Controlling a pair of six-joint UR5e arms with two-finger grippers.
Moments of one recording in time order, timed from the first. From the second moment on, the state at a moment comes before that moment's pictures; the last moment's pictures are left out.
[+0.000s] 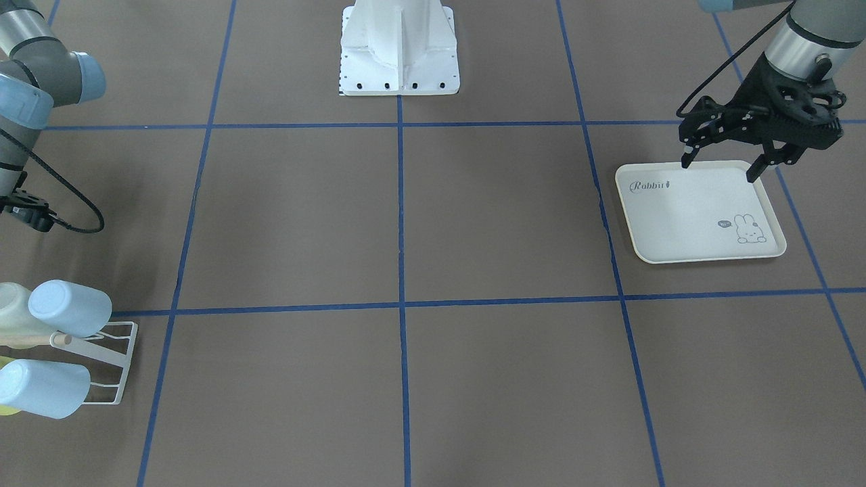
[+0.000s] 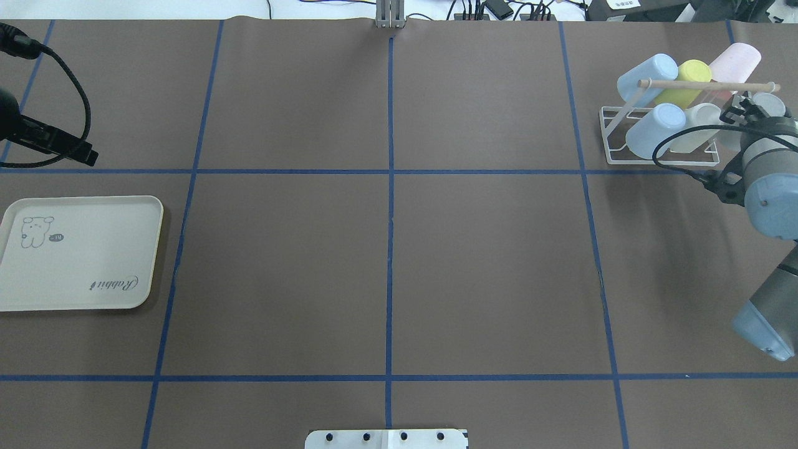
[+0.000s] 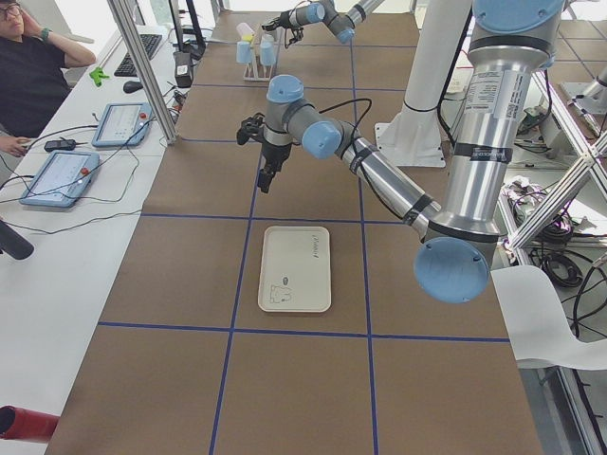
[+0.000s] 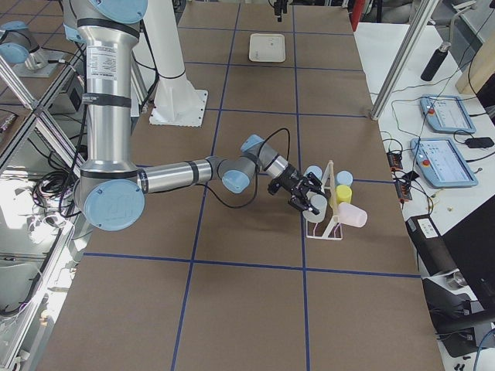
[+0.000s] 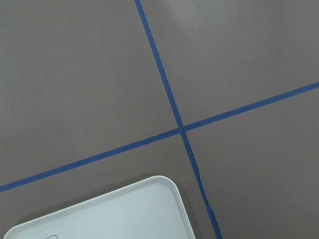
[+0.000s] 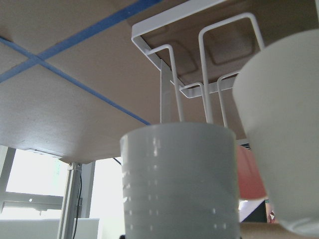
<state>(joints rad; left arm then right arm) -1.06 -1.72 -2.10 -1.56 -2.12 -0.47 0.82 -1.61 1.69 -0.93 0.94 -1.70</state>
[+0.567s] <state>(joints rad) -1.06 -1.72 -2.10 -1.56 -2.12 -0.47 0.82 -1.61 1.69 -0.93 0.94 -1.70</state>
